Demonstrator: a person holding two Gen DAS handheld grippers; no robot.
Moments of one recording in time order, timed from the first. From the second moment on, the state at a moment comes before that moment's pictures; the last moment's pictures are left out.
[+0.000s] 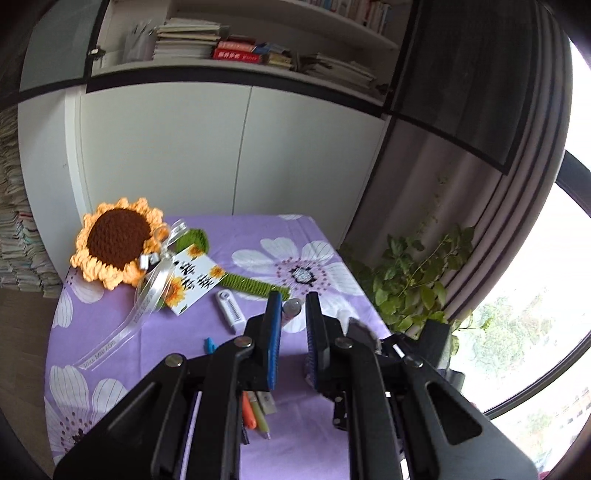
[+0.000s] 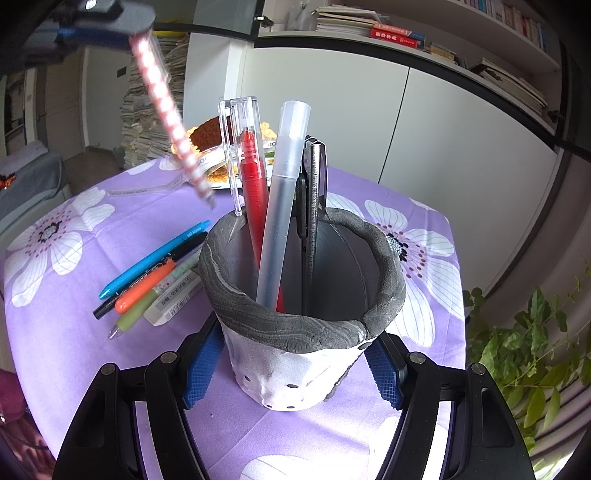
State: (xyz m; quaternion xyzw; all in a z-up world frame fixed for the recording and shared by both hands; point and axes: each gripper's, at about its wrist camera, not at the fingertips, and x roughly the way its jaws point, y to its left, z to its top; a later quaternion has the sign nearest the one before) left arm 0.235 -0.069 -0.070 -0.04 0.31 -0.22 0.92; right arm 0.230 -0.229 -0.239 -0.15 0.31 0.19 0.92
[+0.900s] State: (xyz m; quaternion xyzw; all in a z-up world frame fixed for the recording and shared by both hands) left arm 0.267 -0.122 -0.099 -0.01 0.36 -0.26 0.90; right arm 0.232 -0.232 -0.238 -0.15 0.32 0.19 0.92
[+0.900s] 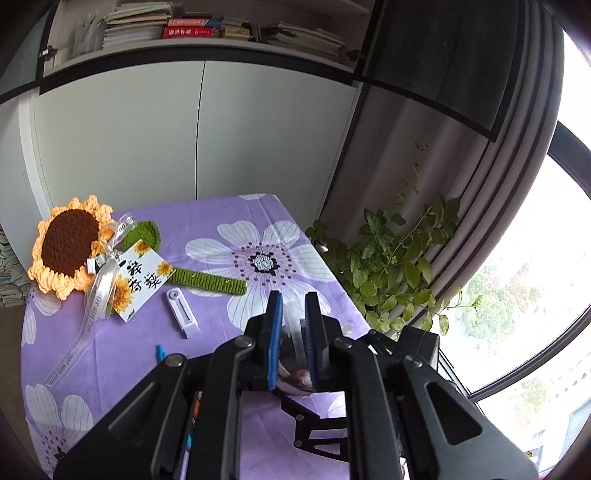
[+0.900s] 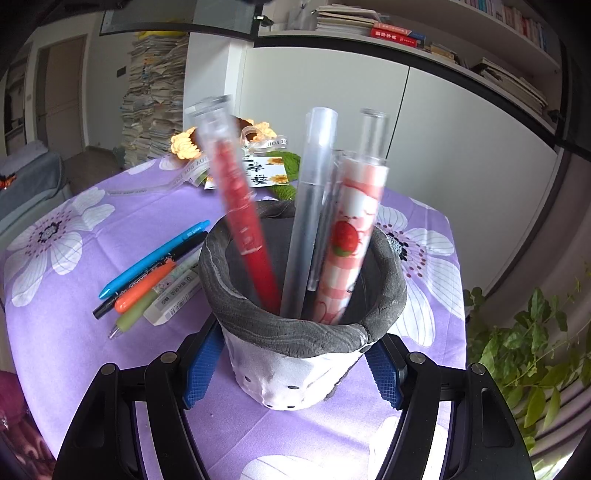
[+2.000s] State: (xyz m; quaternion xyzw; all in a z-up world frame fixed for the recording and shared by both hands) left arm 0.360 -0.043 -0.235 -0.04 0.54 -0.06 0.84; right arm 0.231 -0.232 -0.239 -0.15 0.32 0.19 0.92
